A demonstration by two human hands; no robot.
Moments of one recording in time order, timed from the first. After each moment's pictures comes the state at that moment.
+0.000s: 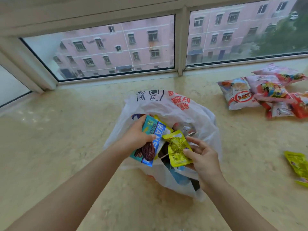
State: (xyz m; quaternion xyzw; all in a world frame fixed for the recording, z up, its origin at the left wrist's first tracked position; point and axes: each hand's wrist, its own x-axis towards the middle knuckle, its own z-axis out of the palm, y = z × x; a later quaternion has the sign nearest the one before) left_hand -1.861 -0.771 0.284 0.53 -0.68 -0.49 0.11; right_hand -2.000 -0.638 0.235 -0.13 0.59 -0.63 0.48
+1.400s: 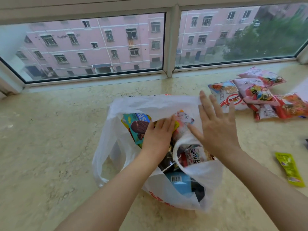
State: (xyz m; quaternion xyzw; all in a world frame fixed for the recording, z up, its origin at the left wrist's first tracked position) left_hand -1.923 -0.798 0.214 0.29 -0.95 0.11 0.00; right_hand -2.084 -0.706 0.246 -0.58 0.79 -0.01 -0.19
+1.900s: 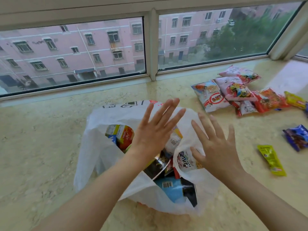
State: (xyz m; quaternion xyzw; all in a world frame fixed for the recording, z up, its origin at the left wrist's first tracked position) left_hand -1.940 -0.809 0.243 0.19 -0.92 0.28 0.18; right_hand -2.085 -0.651 0.225 -0.56 0.81 -0.02 -0.17
